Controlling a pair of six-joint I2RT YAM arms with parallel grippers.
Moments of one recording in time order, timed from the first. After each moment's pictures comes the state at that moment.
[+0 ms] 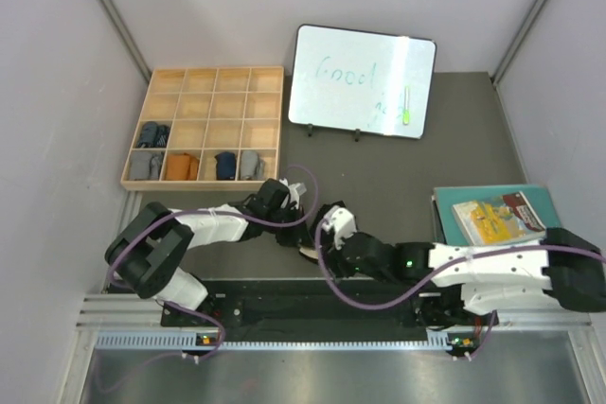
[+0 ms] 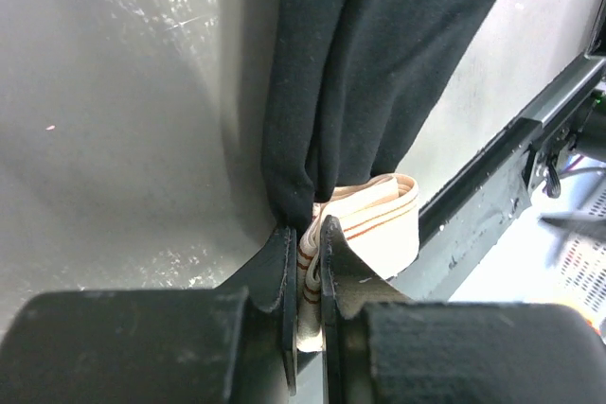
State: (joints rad) left arm -0.70 1.49 0.57 0.02 0.47 -0.70; right arm 1.32 1.08 0.53 -0.09 0.35 0.40
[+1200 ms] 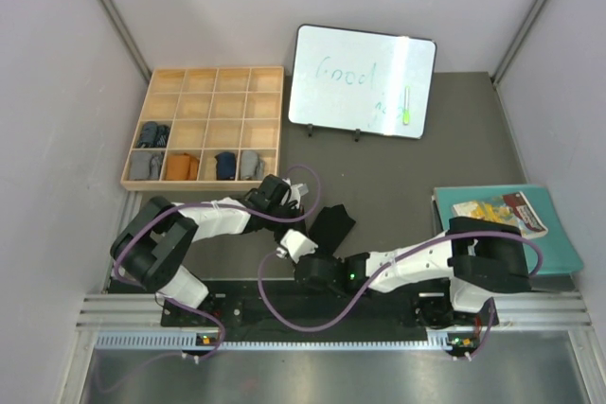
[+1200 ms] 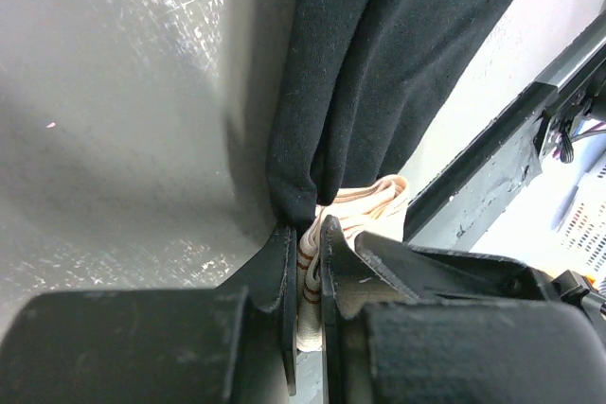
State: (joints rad) left arm -0.66 1.55 0.64 -0.11 0.55 -0.60; right arm 1.47 1.62 0.76 -0.03 0.58 0.23
